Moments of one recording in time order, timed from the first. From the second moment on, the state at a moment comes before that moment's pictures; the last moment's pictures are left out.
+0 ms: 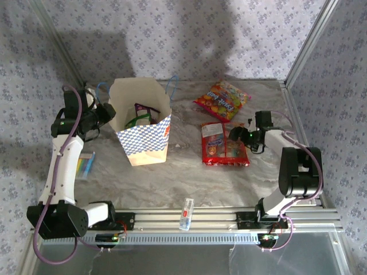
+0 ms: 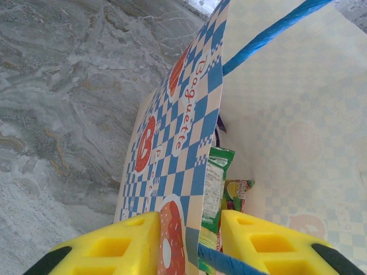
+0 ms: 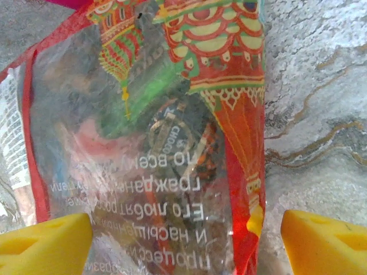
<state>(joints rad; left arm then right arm) 0.03 1.19 1.26 -0.79 0.22 -0.51 -0.01 1.60 0.88 -0.39 -0.39 0.39</state>
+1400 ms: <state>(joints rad) -0.02 1.19 1.27 -0.82 0.16 -0.51 0.00 1.81 1.04 -0.41 -0.51 0.39</state>
